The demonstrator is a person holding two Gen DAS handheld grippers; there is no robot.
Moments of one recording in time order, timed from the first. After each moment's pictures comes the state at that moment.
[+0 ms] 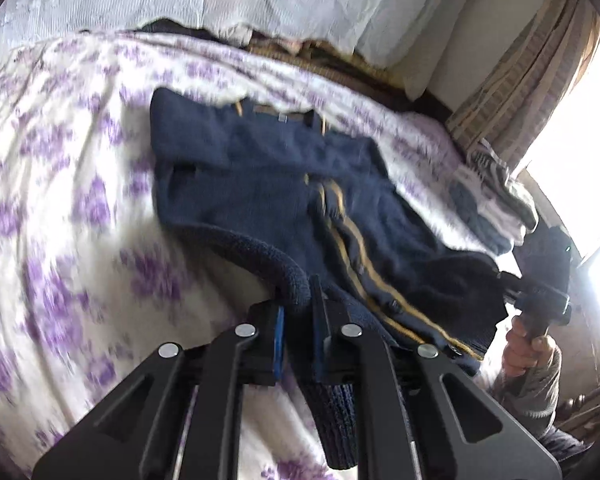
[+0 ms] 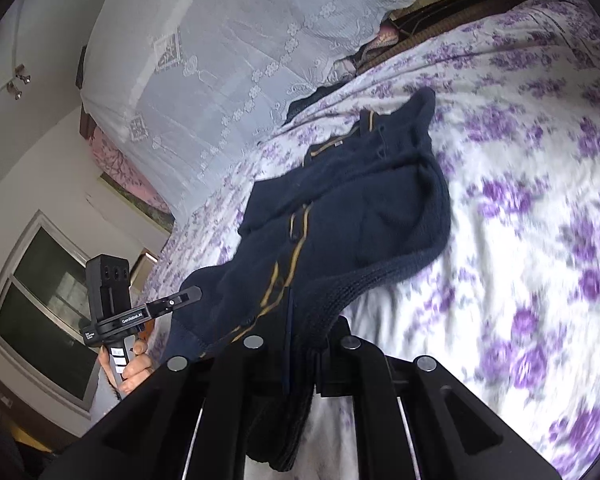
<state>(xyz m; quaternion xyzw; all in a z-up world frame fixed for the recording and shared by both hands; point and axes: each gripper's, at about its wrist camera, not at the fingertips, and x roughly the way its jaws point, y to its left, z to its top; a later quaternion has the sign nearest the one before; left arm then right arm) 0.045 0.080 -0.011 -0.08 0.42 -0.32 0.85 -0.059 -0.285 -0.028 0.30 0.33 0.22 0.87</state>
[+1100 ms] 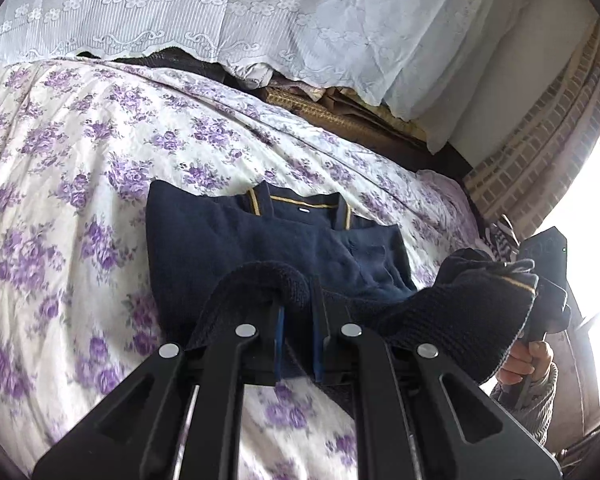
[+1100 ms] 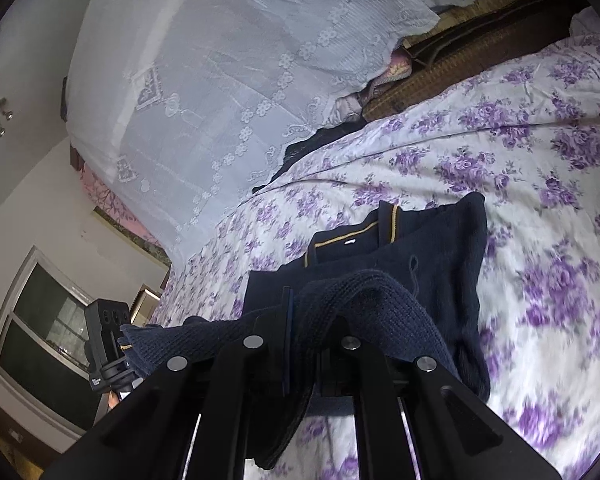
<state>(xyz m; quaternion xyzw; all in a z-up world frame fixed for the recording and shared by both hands) 0.165 0.063 0.027 -0.12 0.40 -0.30 0.86 0.097 -0.301 0.025 0.33 0.32 0.21 0.87</state>
